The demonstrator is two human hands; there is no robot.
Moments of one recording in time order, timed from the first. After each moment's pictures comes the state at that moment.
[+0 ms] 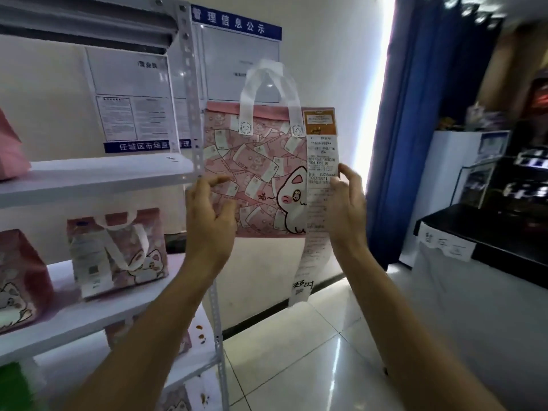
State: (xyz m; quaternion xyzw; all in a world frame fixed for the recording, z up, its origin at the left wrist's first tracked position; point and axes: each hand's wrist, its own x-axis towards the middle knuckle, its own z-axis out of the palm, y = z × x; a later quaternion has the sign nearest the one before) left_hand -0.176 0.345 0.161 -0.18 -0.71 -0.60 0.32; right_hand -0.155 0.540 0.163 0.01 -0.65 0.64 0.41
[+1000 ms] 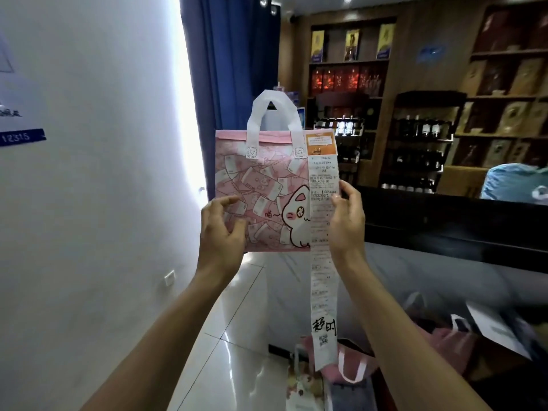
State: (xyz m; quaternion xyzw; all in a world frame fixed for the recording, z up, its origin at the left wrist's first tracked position) left_hand -0.276 0.737 0.101 -0.39 -0.67 -0.63 0.03; right_hand -0.131 0.873 0.105 -0.26 -0.60 0.50 0.58
